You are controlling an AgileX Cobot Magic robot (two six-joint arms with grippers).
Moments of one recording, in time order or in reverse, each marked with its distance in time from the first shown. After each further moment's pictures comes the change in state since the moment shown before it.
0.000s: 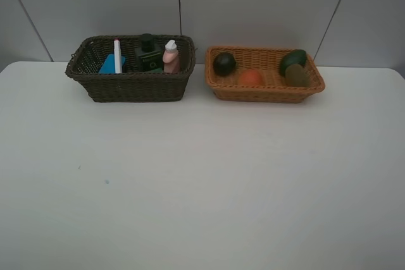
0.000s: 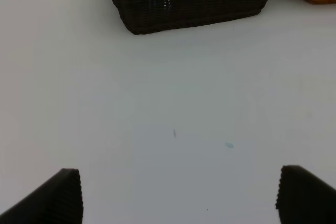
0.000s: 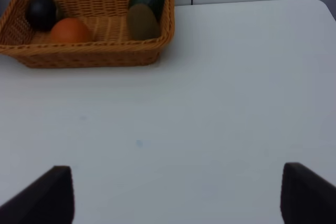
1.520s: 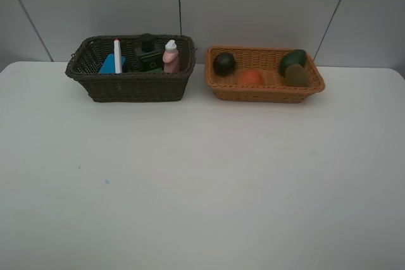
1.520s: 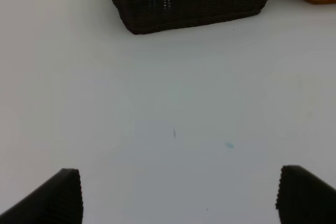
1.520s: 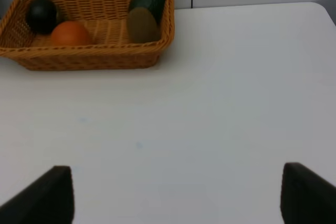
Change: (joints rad) left arm 0.000 0.000 0.000 0.000 0.000 0.000; right arm 0.000 0.000 0.000 0.000 -0.006 -0.001
